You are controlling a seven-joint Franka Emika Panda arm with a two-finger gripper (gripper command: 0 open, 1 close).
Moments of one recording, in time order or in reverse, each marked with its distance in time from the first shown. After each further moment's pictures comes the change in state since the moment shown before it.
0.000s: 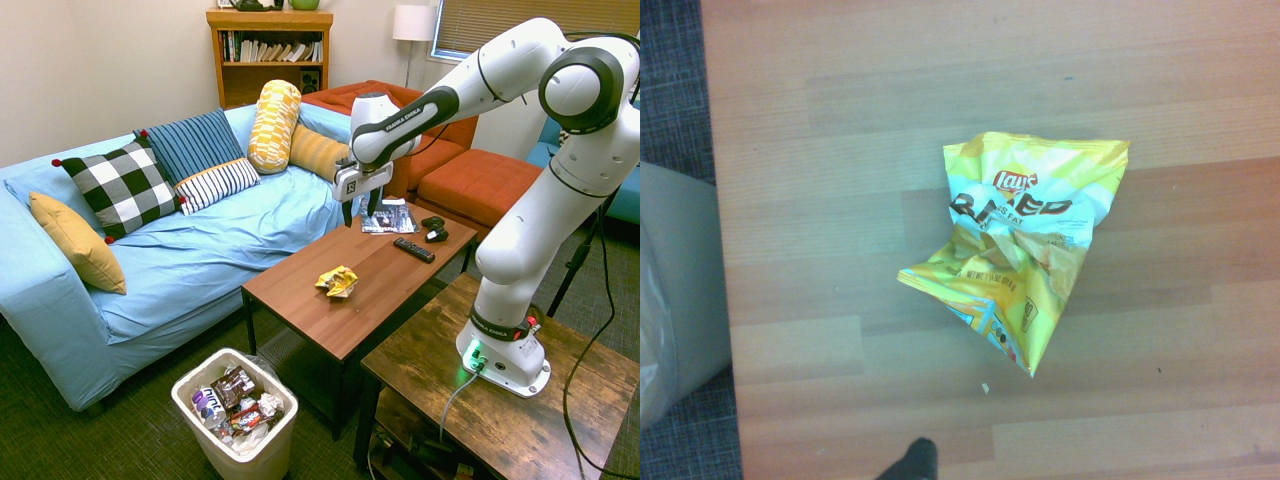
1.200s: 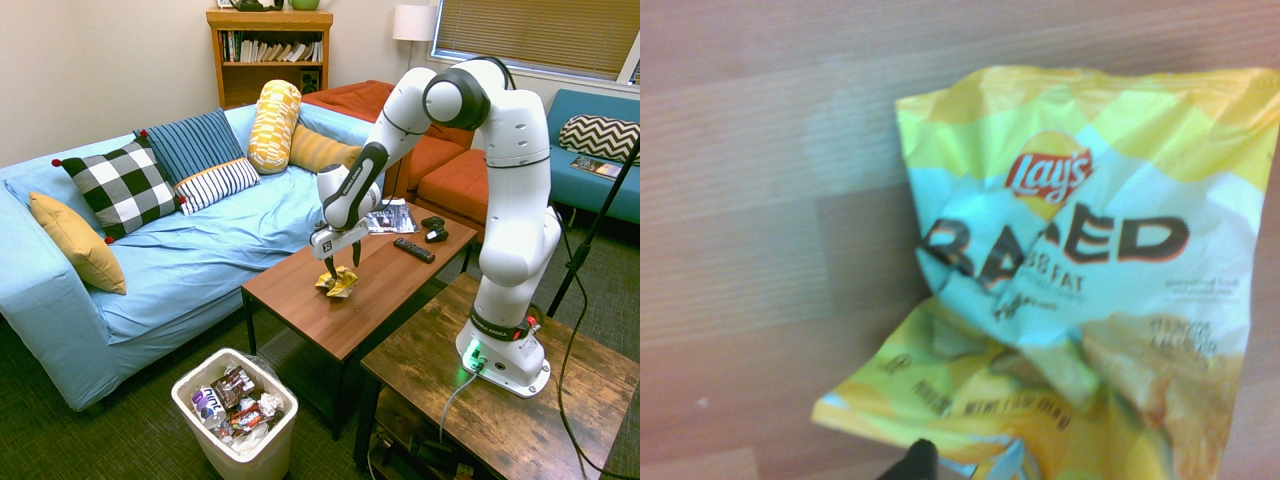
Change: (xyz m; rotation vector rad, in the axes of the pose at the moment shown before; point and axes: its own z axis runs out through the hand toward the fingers) arm 0.031 -0.060 0.215 -0.192 -0.063 0.084
